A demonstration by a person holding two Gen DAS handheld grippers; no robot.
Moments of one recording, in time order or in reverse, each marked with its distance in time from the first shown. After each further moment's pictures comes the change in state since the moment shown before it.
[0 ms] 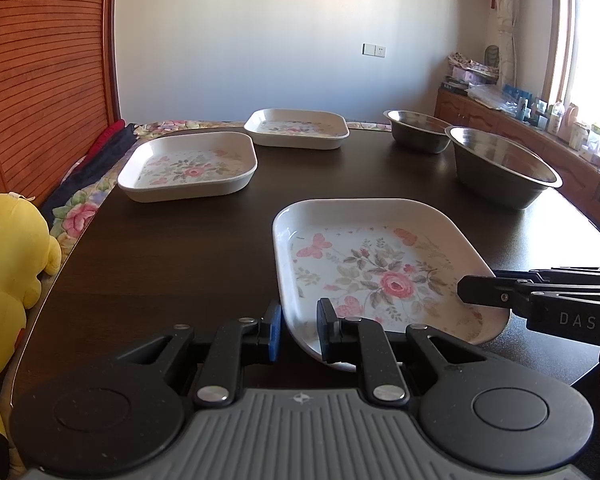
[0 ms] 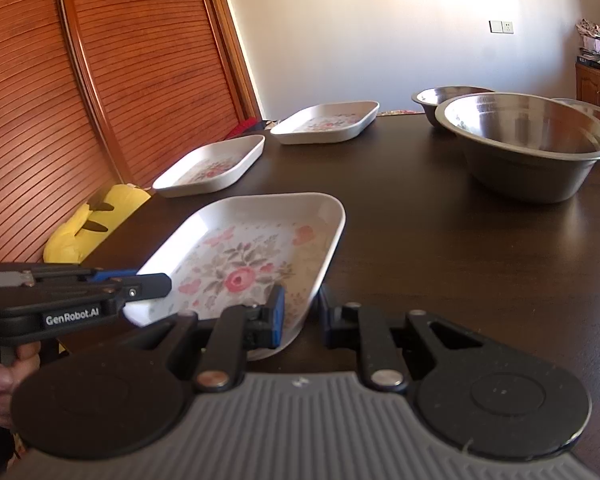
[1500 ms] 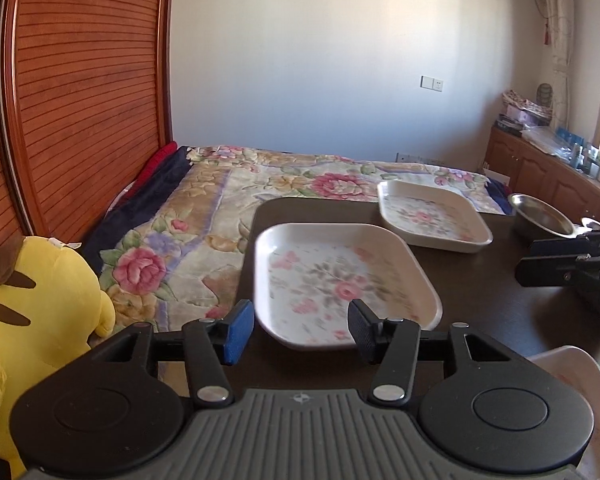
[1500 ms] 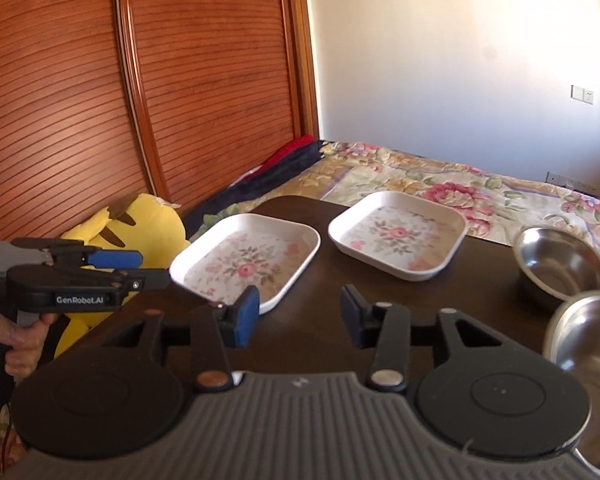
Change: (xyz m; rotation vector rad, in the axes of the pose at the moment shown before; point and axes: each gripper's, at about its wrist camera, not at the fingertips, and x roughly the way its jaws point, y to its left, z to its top) left arm 0.052 0.135 0.099 -0.074 -0.060 0.097; right arm 0.077 0.053 0.125 -0.242 0.029 0.108
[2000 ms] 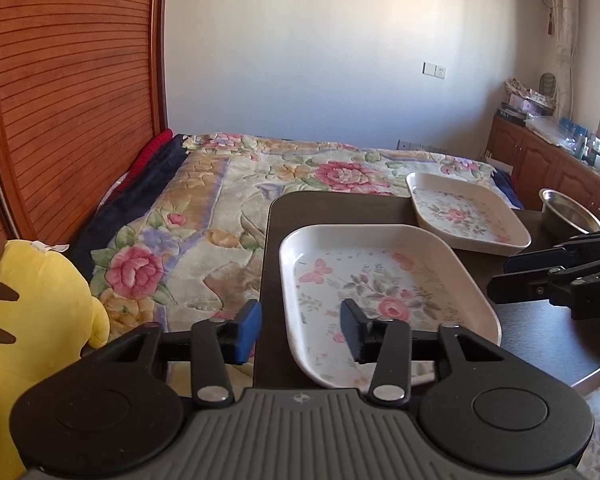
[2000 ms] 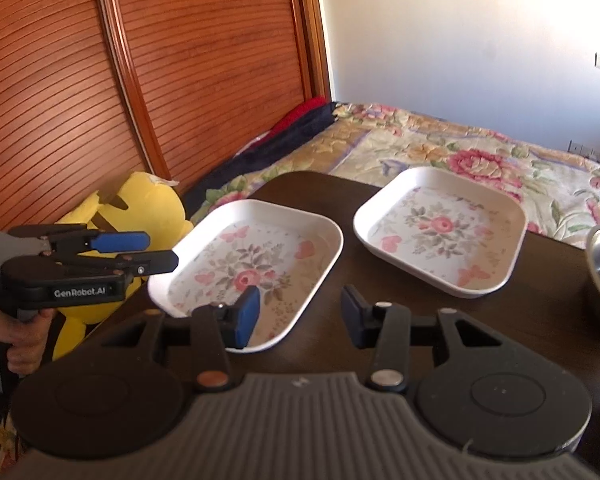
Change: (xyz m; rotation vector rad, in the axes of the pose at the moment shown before) left arm 0.051 0.026 0.013 0.013 0.045 -0.019; right arm 0.071 0.003 0.020 0.027 0.129 0.038
